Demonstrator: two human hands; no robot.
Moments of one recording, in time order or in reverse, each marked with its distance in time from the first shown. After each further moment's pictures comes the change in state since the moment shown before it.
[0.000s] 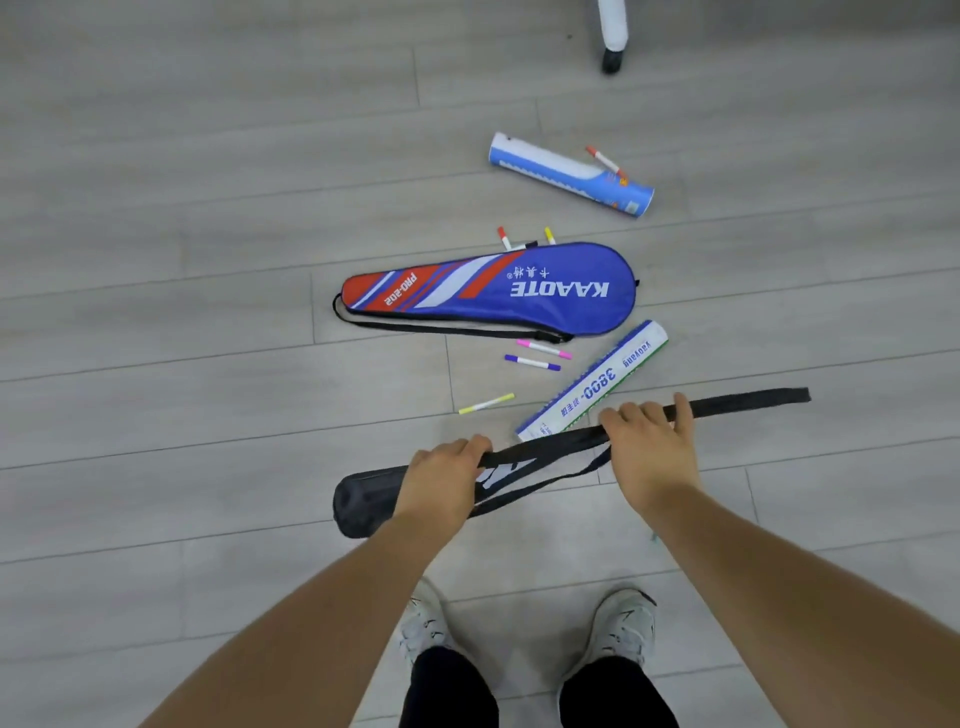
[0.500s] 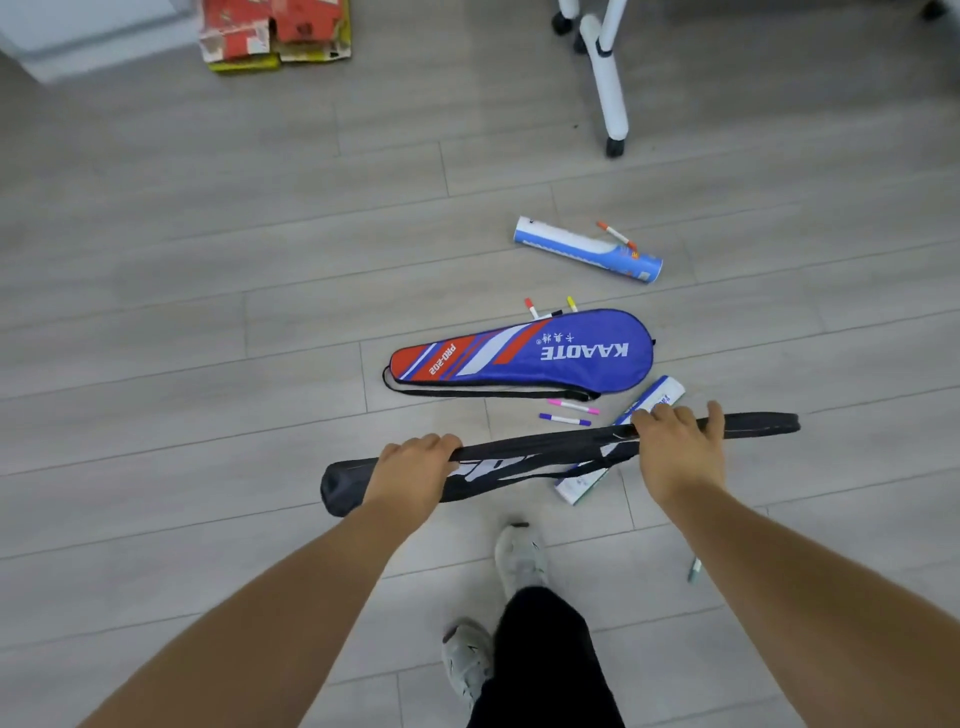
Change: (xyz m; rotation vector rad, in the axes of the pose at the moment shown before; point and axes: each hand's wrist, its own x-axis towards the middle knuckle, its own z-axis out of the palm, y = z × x) left_hand 0.013 -0.098 -0.172 0.173 -0.020 0.026; right_hand 0.037 -0.036 -0.133 -0.023 -0.010 0.166
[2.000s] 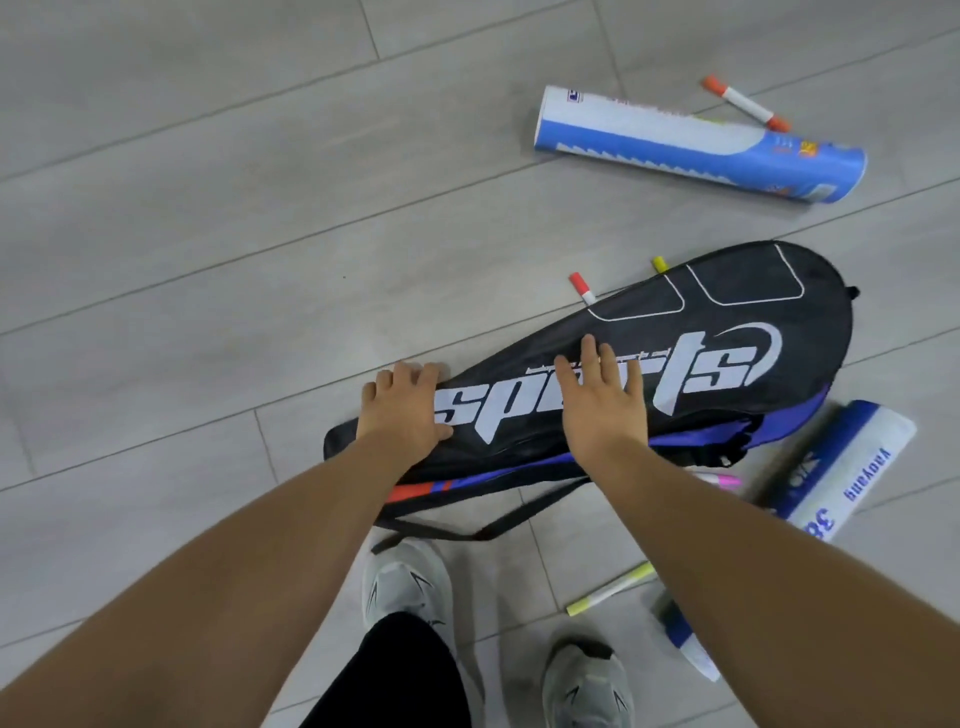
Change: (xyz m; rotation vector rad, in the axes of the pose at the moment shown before) left_hand 0.460 -0.177 0.192 0.100 -0.182 -0.079; right_hand 0.410 -0.214 0.241 0.098 -0.279 -0.055
